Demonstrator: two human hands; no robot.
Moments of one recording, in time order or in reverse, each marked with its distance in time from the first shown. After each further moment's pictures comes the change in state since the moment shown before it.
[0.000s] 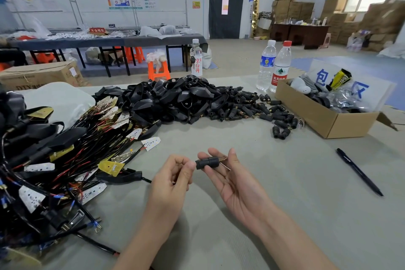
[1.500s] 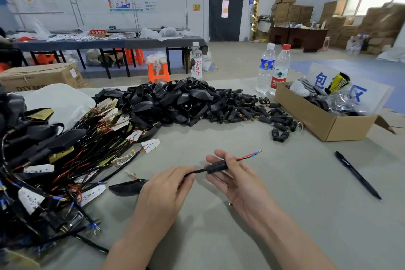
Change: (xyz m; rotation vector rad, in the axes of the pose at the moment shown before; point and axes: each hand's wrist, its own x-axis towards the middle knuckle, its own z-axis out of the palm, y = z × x) left_hand 0.000 -0.005 -0.018 0.826 -0.018 0.373; right_hand 0.001 -0.004 -0.008 -0.228 0.083 -0.125
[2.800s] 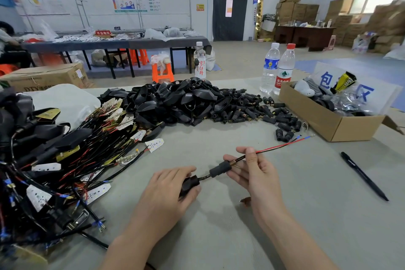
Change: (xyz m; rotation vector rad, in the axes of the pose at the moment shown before) left_hand -0.002 -0.014 0.000 0.073 -0.179 -0.007; right_hand 0.002 -0.006 -0.007 -0.284 0.217 -0.287
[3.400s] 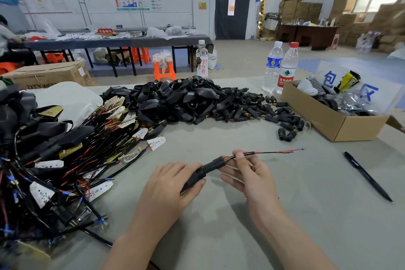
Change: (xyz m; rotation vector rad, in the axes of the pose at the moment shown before) left_hand 0.003 0.004 -0.001 0.073 0.194 0.144; right_hand -0.004 0.006 0.006 0.019 -0.049 0.086
